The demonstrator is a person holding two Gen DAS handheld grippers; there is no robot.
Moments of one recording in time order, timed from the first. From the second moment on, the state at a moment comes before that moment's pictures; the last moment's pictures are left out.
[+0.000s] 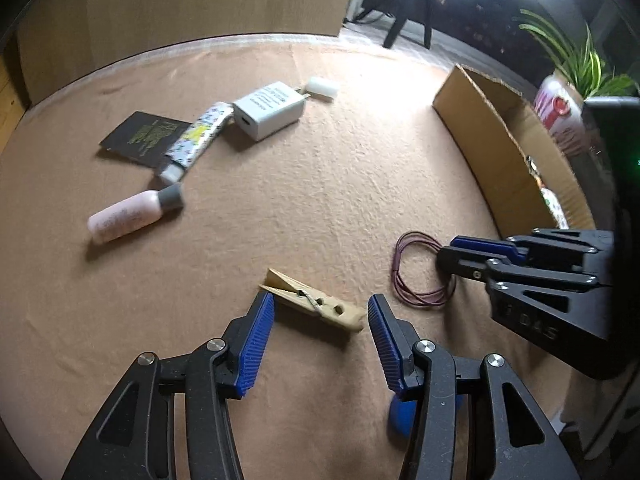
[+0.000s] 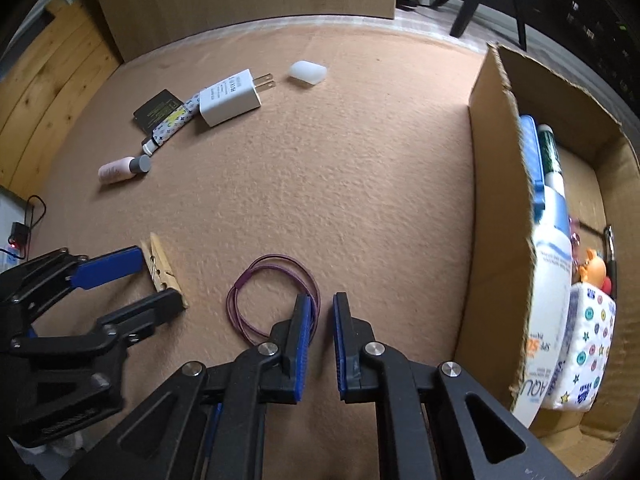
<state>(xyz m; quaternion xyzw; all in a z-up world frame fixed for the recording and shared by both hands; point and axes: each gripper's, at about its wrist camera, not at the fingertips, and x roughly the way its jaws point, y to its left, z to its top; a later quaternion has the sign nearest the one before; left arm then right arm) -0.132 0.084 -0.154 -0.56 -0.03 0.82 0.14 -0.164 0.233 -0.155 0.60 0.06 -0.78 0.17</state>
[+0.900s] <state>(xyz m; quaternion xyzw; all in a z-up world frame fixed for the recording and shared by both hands) -0.118 0.075 -0.158 -0.55 0.00 0.83 0.12 -0.148 0.227 -0.153 0.58 0.05 -0.79 0.18</state>
